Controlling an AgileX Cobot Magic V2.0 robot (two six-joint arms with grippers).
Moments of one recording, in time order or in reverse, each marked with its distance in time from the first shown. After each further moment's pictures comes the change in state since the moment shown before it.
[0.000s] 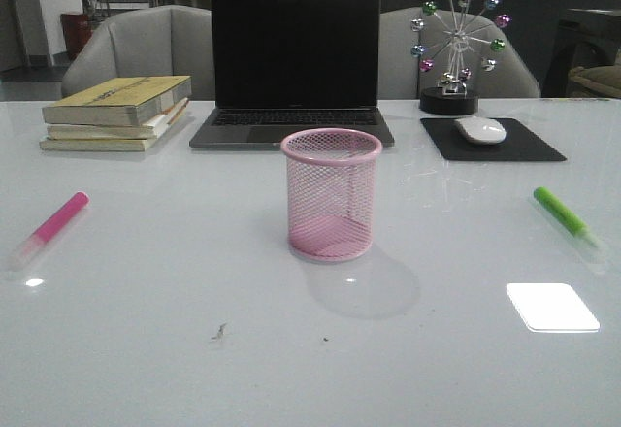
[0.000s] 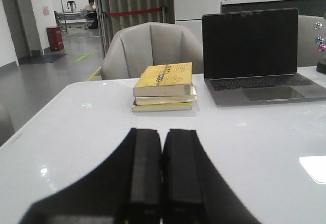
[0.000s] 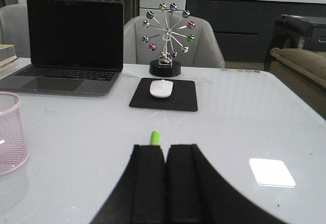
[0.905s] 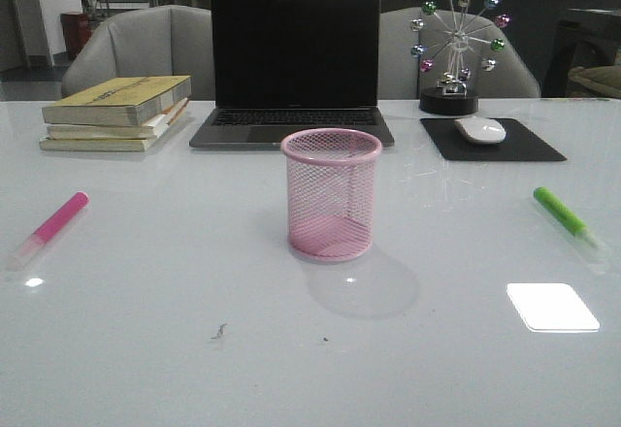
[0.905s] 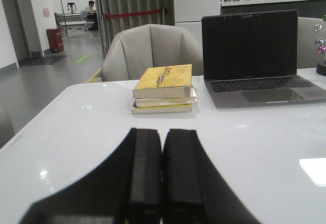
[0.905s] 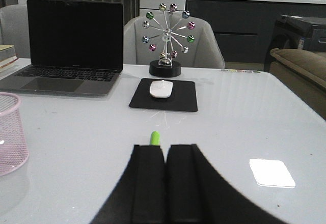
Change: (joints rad) left arm 0.000 0.000 0.000 0.000 -0.012 0.000; right arm 0.000 0.000 0.000 0.000 -0.002 0.000
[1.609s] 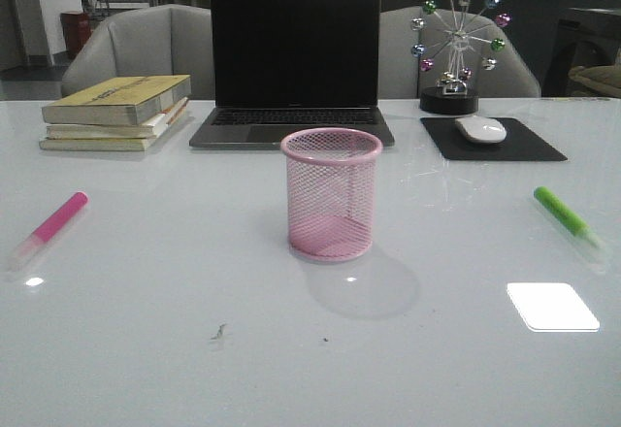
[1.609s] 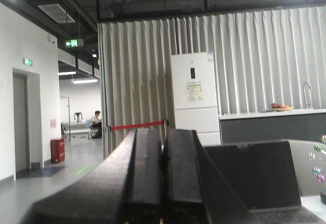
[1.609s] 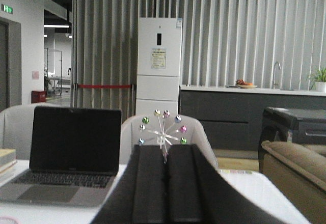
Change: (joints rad) left arm 0.000 0.008 -0.173 0.013 -0.246 -0.002; right arm 0.000 0.000 -0.175 0.000 -0.173 0.000
